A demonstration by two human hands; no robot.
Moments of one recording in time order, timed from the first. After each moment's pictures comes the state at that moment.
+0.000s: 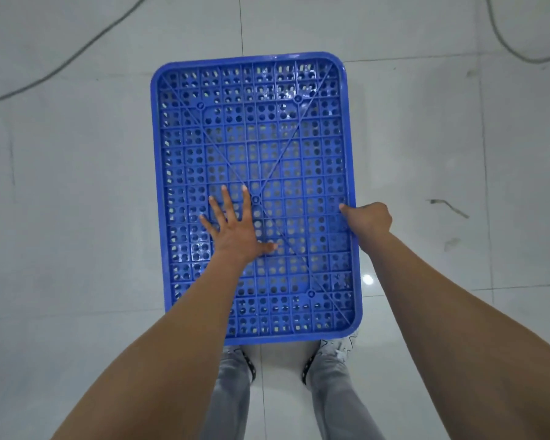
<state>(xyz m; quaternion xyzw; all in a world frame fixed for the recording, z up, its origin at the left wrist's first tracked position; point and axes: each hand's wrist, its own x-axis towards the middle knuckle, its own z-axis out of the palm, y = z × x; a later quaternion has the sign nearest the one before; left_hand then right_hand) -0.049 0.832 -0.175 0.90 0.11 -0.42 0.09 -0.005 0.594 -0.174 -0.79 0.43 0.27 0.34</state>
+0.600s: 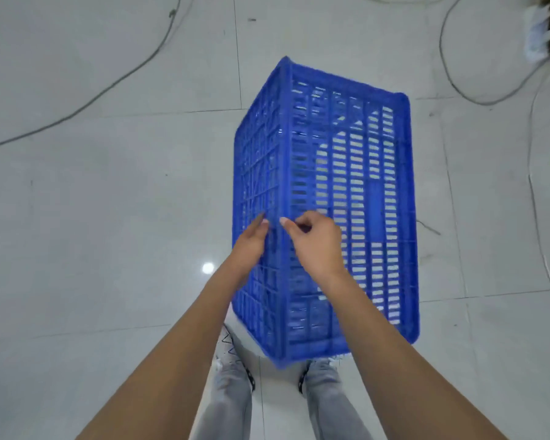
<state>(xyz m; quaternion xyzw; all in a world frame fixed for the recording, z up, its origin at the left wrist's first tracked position) -0.046 0.822 -0.095 0.67 0.30 -0.33 0.59 -0.032 0.687 -0.035 -0.88 0.19 0.15 0.40</state>
